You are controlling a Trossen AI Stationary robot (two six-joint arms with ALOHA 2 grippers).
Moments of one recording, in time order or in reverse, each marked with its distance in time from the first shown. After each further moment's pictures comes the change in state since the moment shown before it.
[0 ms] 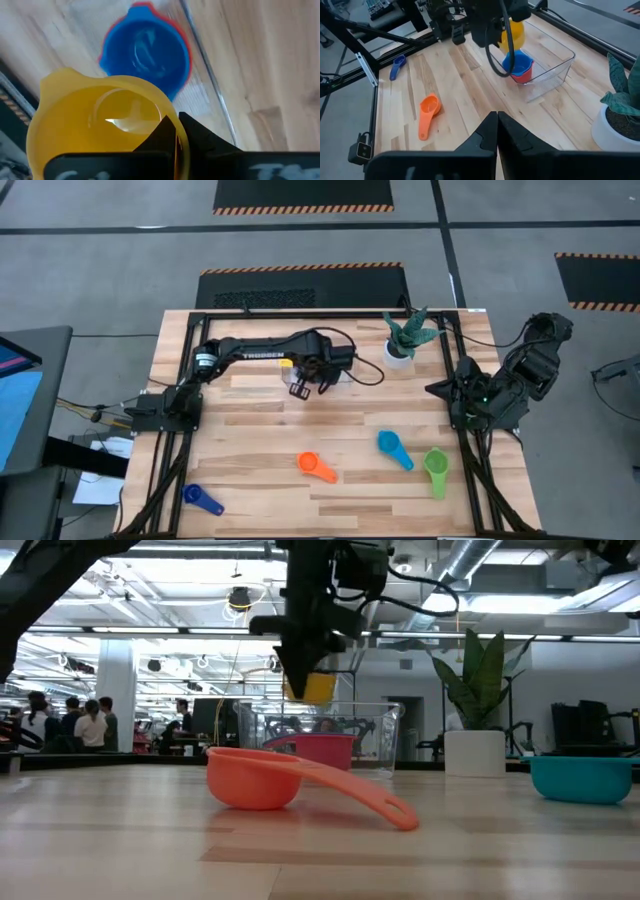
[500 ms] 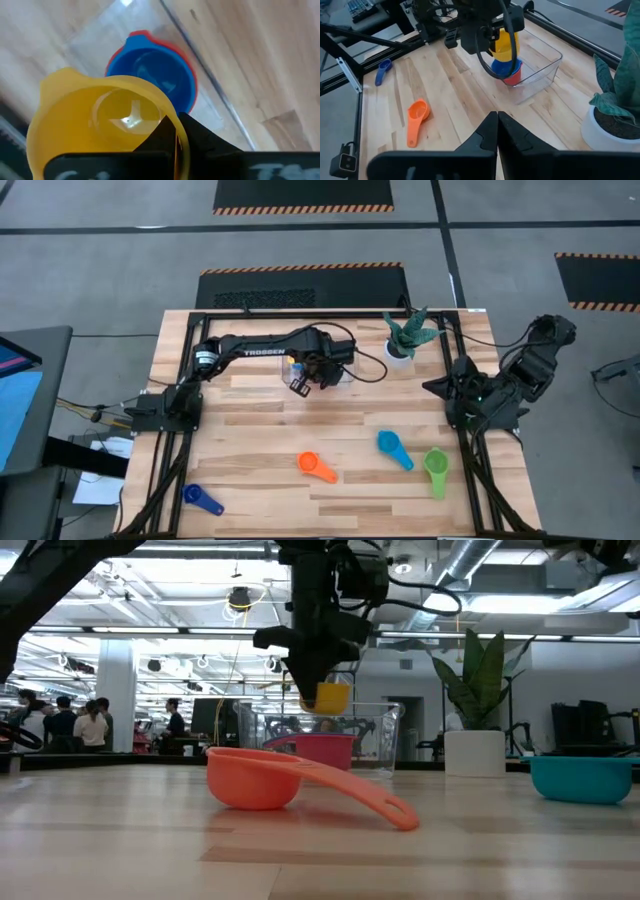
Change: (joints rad) left arm 0.035 0.001 -0.031 0.097 0.088 0.201; right arm -0.064 0.026 0.000 0.003 -0.001 0.001
